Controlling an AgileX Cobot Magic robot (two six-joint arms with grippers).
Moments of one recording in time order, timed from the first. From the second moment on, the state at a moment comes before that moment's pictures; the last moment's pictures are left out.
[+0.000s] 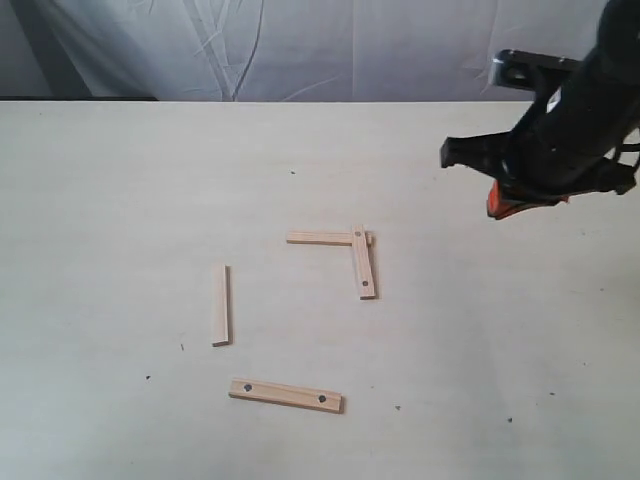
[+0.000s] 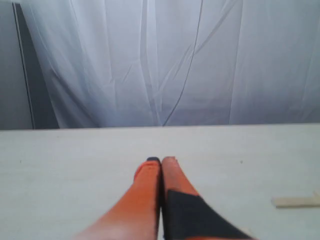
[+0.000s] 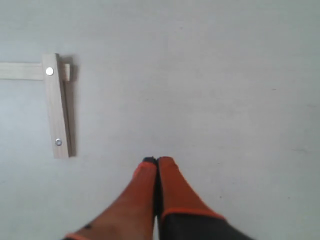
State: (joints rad) left arm 0.00 0.00 0.00 -0.01 0.09 -0.04; right arm 0.27 1.61 -1.08 0.15 0.79 0.22
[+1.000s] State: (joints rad) left arm 0.00 0.98 -0.81 0.01 0.77 -0.05; right arm 0.18 1.52 -0.97 0.18 0.69 0.10
